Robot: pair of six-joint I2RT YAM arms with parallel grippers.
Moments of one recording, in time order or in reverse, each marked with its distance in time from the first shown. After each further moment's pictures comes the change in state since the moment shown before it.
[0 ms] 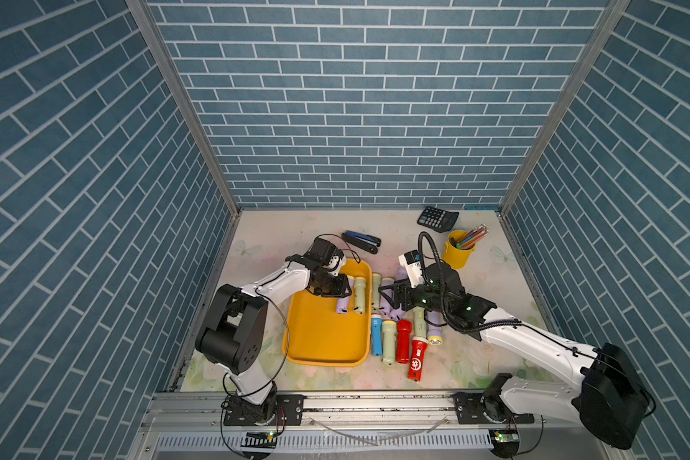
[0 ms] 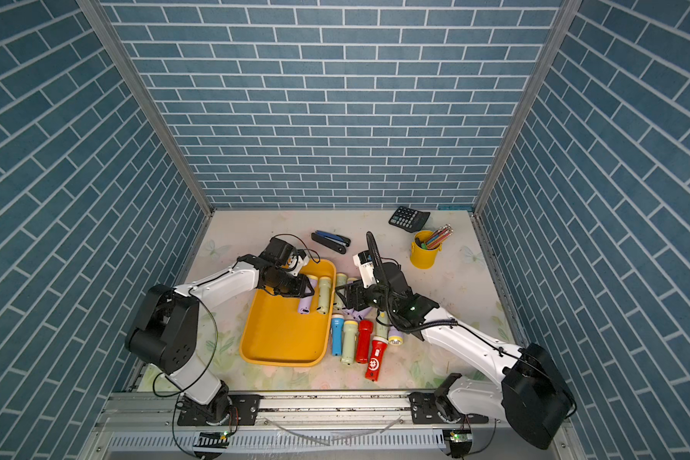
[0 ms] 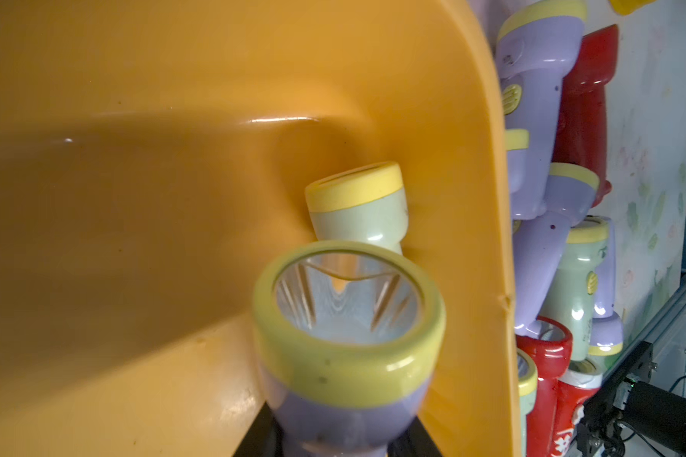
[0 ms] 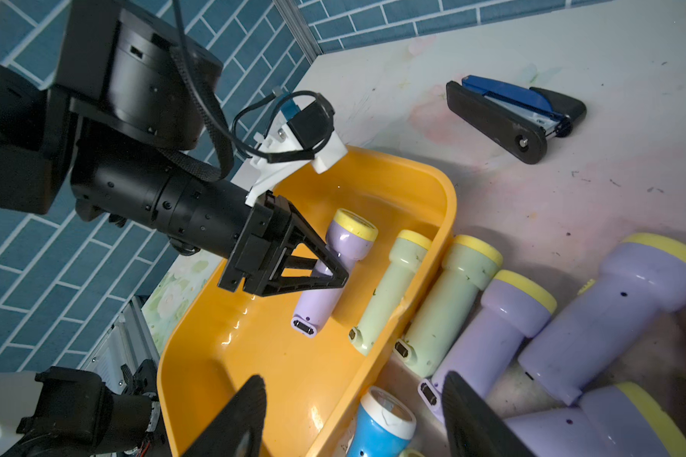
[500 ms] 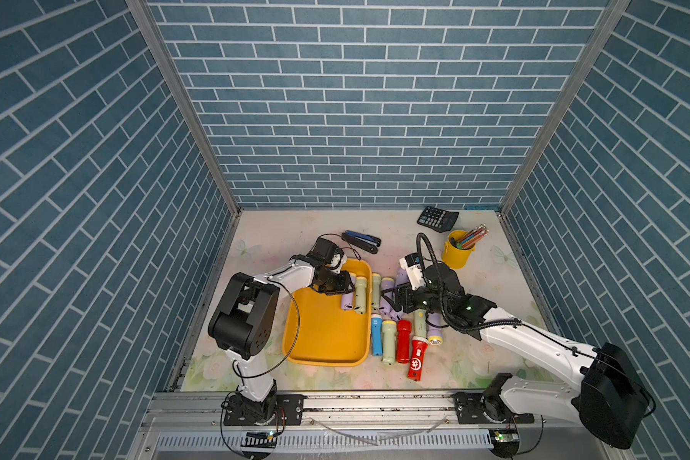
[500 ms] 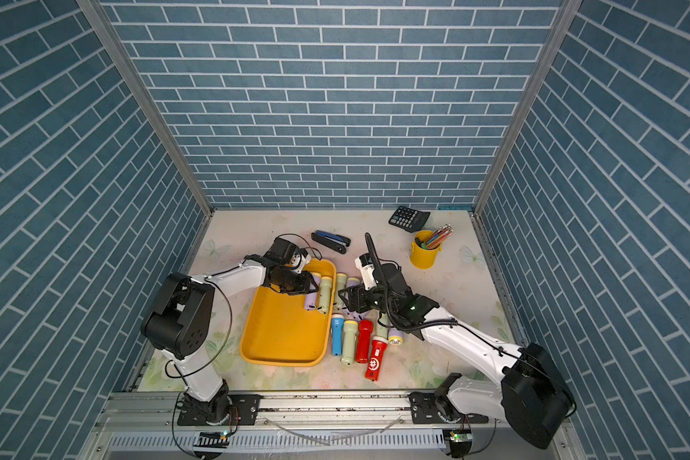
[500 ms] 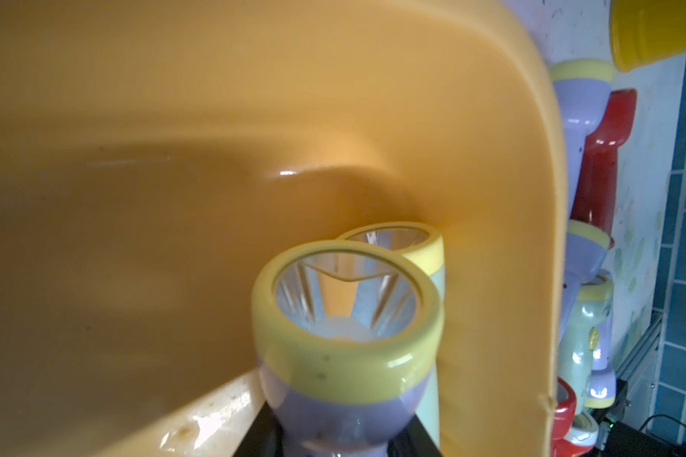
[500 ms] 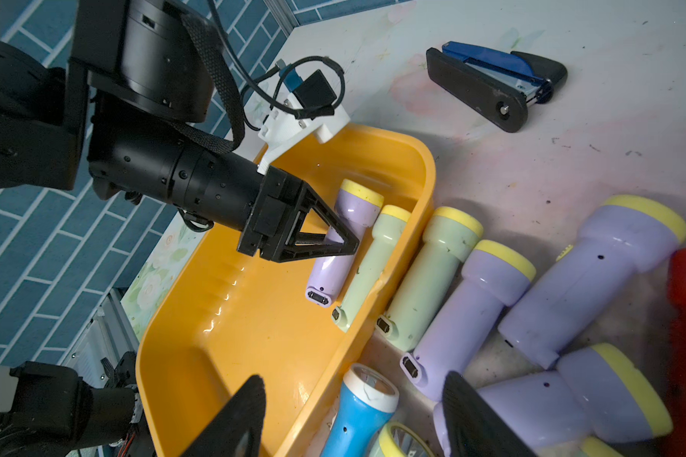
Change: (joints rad) left arm 0.018 0.080 -0.002 0.141 0.042 -0.099; right arm -0.006 0.000 0.000 -0.058 0.027 0.000
